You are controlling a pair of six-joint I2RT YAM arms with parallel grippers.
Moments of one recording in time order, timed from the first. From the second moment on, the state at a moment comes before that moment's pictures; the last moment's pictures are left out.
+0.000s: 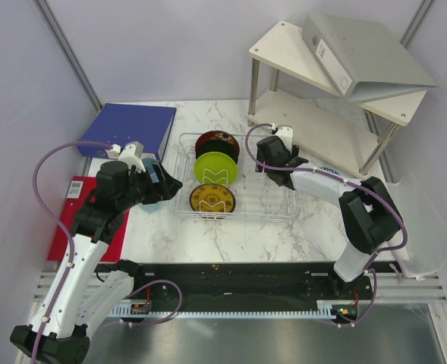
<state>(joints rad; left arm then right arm) -0.27 0.75 0.89 -0.65 0.19 -0.48 0.56 1.70 1.09 -0.18 0.56 0.49</state>
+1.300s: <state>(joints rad) -0.28 0.77 0.88 -0.63 0.18 -0.48 0.54 1.66 1.09 -0.21 0.55 0.49</state>
